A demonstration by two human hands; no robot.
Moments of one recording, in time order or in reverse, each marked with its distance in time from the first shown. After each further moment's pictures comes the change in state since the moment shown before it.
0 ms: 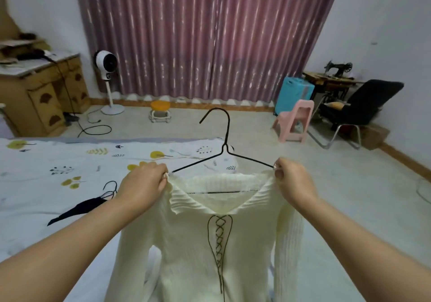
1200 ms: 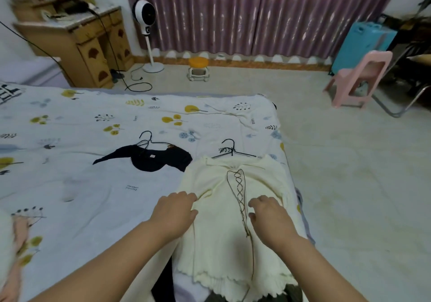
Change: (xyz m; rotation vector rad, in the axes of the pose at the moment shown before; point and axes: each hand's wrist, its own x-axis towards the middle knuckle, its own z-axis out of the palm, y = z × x) left_hand -0.088 -0.003 0.161 0.106 -0.510 -0.139; right_hand -0.115 -0.017 0.185 -0.120 -0.624 -0.277
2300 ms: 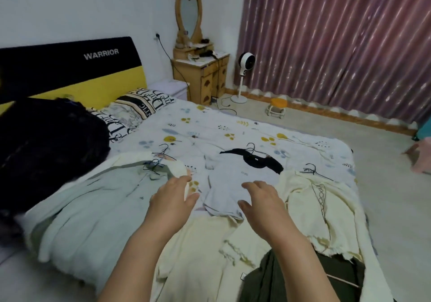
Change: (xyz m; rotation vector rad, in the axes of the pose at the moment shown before) left_hand -0.531 -0.176 -0.098 -0.502 0.507 -0.496; right_hand -0.354 -0.393 -0.113 0.196 0.105 -0.337
